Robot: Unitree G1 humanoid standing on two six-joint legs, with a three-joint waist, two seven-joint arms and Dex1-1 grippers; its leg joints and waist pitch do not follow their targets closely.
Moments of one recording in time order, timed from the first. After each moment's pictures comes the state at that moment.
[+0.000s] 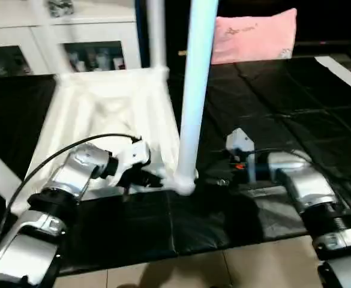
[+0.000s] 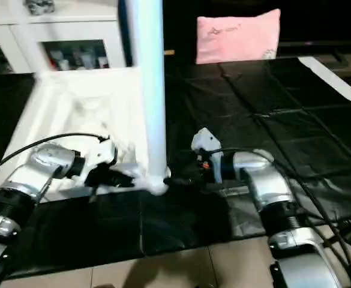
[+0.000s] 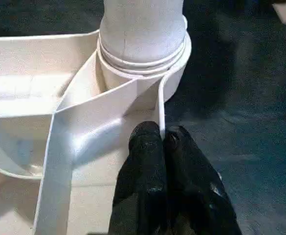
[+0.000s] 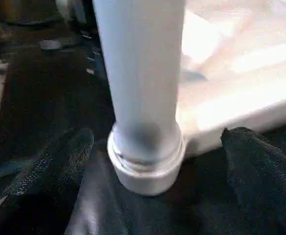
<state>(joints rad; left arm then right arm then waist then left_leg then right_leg) -0.67 0.46 -0.31 0.71 0.02 -0.04 -1.41 -0.57 -0.38 0.18 0.51 0.16 0.15 1.30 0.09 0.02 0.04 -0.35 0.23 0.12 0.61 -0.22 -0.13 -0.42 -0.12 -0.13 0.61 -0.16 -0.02</state>
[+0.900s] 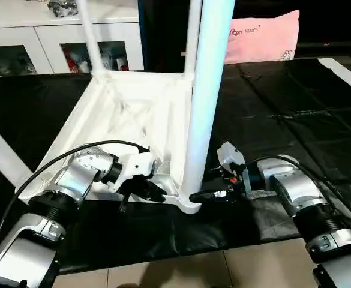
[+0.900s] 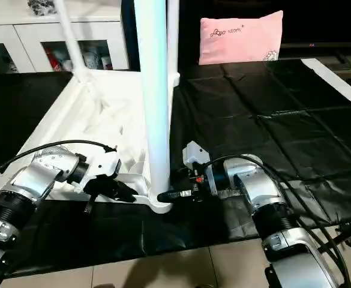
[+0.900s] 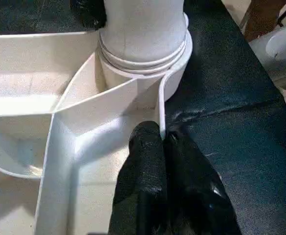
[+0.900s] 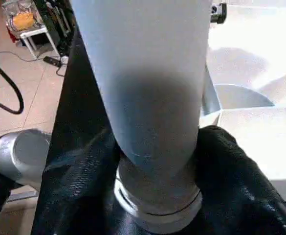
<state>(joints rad) -0.64 0.46 -0.36 0.64 0.02 -0.08 -1.48 -0.57 -0.35 0.24 0.57 0.17 0.13 1.43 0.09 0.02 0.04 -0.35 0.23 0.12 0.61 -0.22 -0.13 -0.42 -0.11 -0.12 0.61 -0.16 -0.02</state>
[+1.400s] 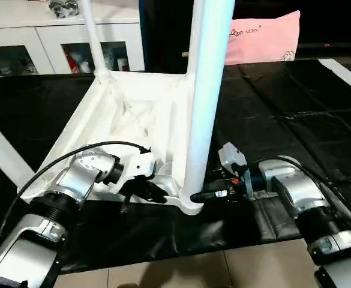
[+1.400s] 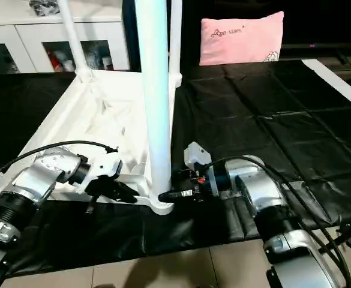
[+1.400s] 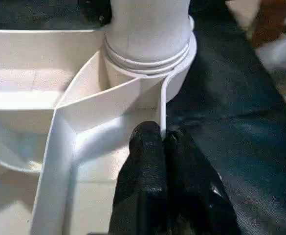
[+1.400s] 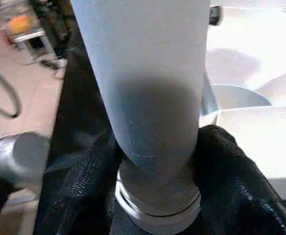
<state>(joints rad) -0.64 0.43 -0.35 0.64 0.03 -0.03 -1.43 -0.54 -0.34 0.22 0.54 0.18 0.16 1.38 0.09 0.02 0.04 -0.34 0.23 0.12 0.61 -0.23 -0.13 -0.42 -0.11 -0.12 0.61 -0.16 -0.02</state>
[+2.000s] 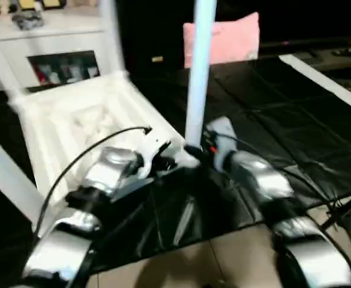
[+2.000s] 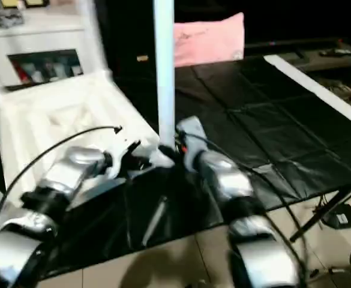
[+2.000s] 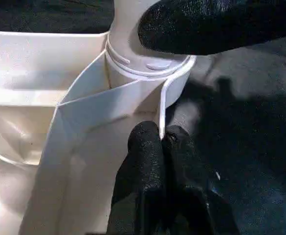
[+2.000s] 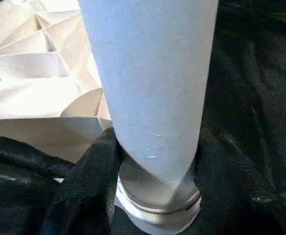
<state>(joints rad) -0.72 0.18 -0.17 0.74 0.06 0.37 -0.79 -0.71 -0.05 0.03 0.82 0.08 0.22 0.52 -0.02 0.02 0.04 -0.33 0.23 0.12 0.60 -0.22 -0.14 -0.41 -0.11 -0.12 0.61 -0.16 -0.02</state>
